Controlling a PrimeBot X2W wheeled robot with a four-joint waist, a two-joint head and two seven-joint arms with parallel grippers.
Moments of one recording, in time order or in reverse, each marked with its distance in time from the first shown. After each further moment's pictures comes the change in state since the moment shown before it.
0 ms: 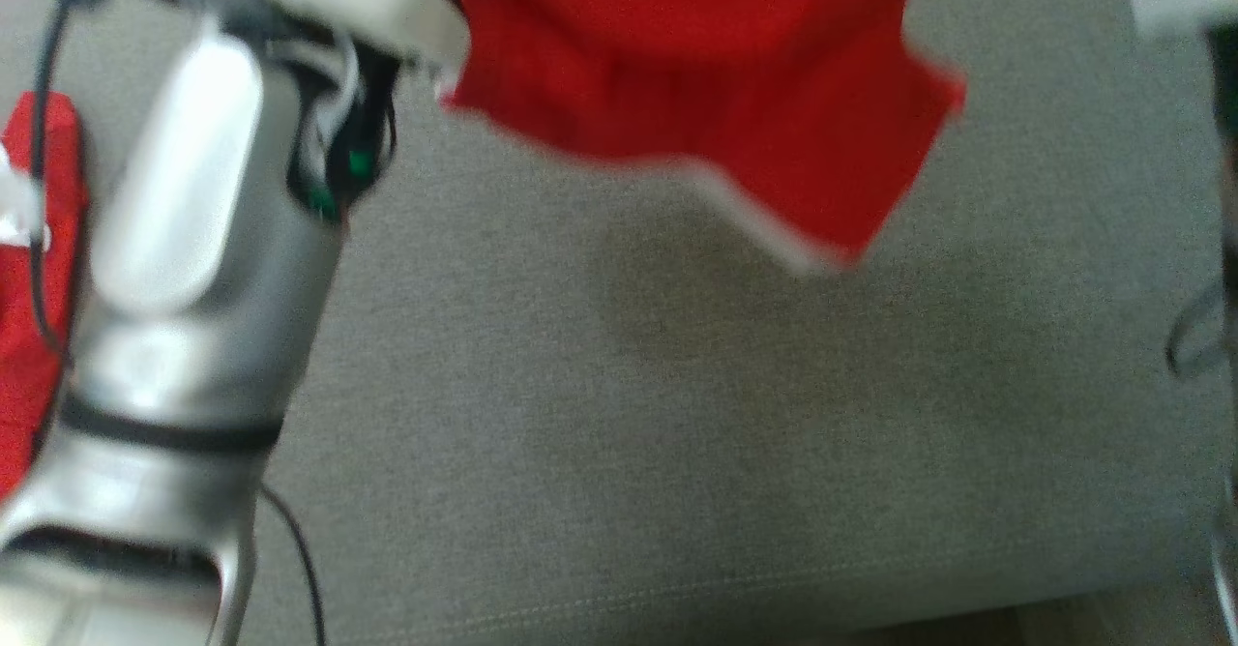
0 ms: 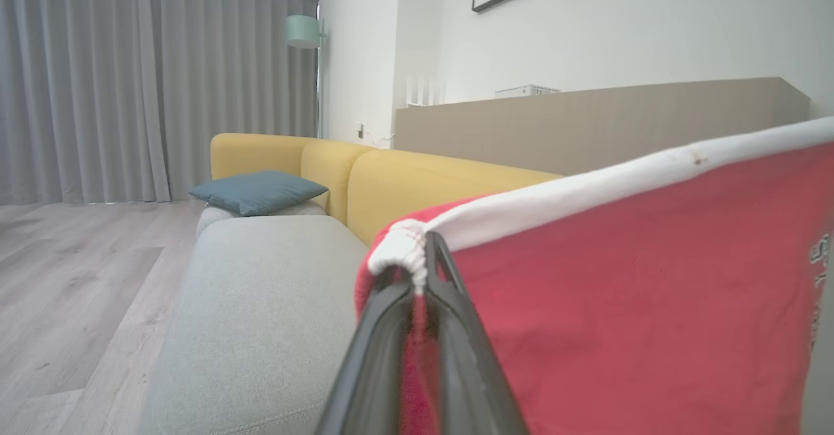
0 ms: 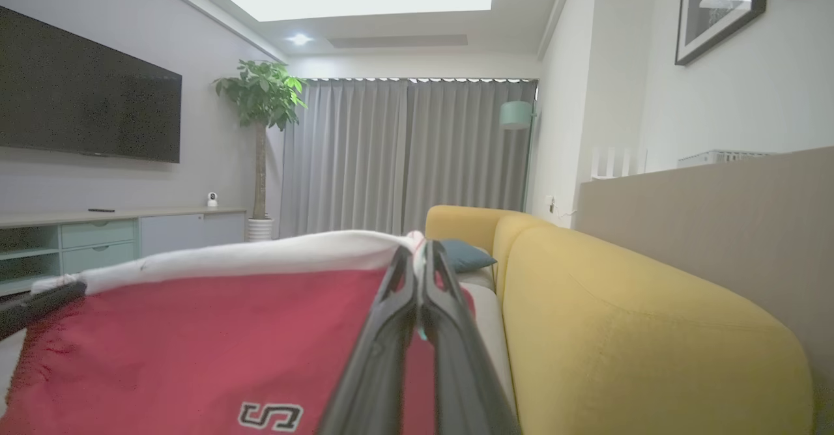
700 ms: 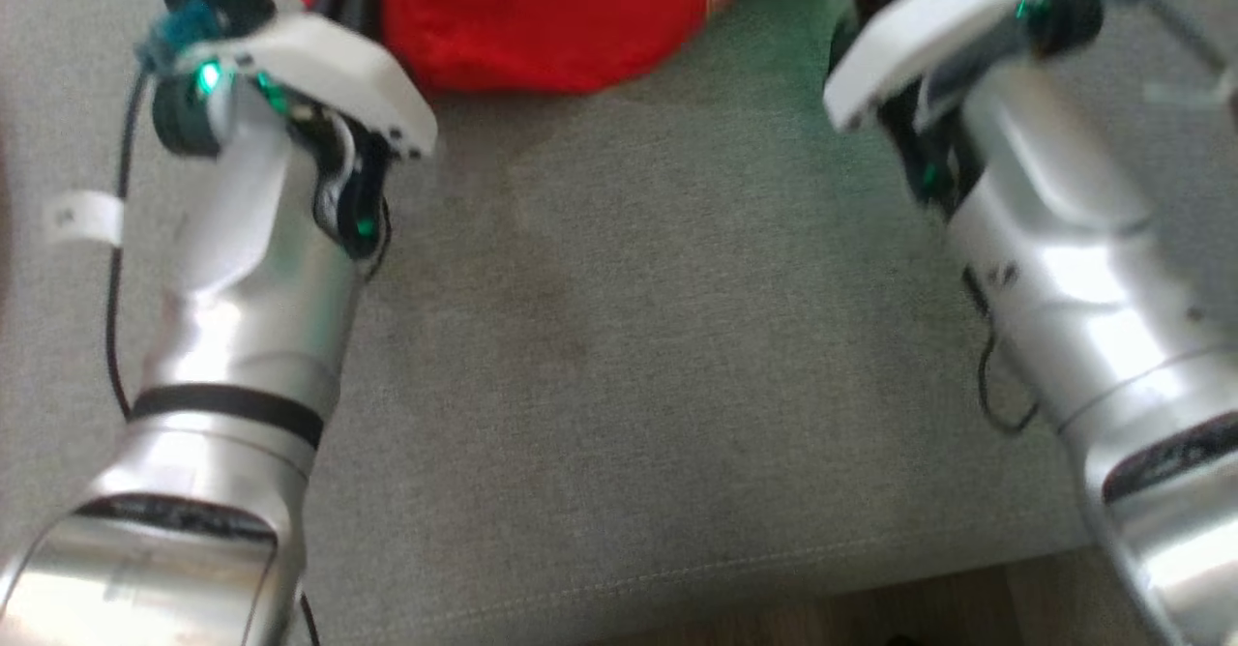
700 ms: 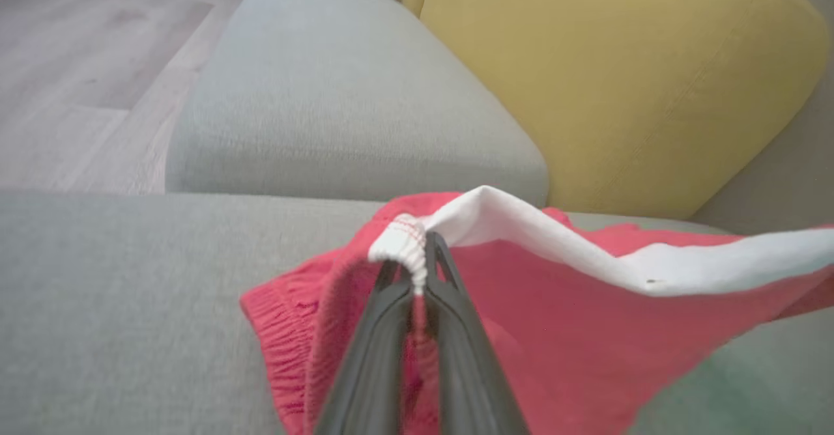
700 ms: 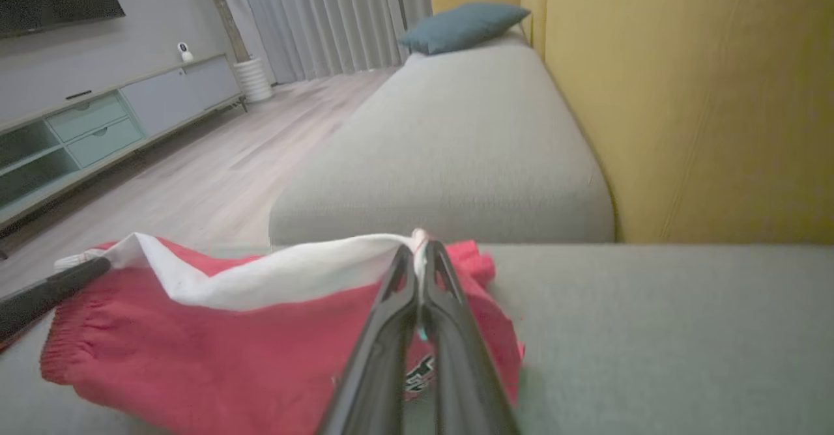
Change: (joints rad) left arm -0.084 -0.113 0.139 0.682 0.019 -0.103 -0.166; right arm -0.245 0.204 0.387 0.901 0.184 0.000 -0.324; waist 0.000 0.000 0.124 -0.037
